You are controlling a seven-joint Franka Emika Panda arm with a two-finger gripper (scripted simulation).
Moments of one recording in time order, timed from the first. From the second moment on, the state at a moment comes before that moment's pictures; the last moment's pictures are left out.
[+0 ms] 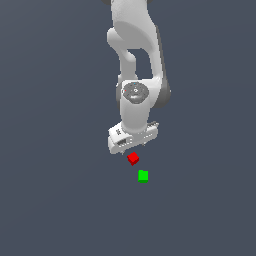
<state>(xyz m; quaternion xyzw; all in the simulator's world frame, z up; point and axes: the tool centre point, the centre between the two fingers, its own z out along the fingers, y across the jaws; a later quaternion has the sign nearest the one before) 0.022 0.023 0.116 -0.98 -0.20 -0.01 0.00</state>
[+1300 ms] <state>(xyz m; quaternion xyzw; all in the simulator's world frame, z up) 0.027 0.026 0.049 -0.95 -0.32 0.00 0.00</state>
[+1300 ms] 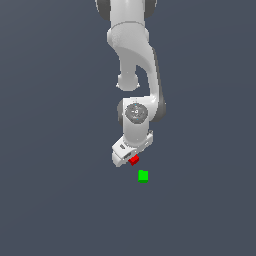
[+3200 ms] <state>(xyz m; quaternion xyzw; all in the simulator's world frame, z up) 0.026 0.026 0.100 -0.95 -0.32 0.00 0.00</state>
